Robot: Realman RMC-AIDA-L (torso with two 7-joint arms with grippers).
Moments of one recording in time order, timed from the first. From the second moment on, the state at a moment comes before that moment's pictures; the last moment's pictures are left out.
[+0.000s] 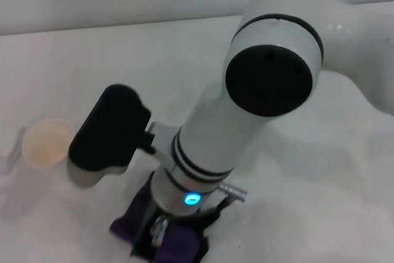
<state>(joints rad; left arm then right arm) -0.20 -2.07 1.00 0.15 -2.40 -1.39 2.82 0.94 2.03 -2.35 -1.25 1.04 1.13 -0.06</state>
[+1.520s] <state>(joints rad) -0.26 -2.08 1.00 0.14 -2.48 -1.28 2.82 0.61 2.01 -1.49 -1.28 0.36 1.46 -0.40</state>
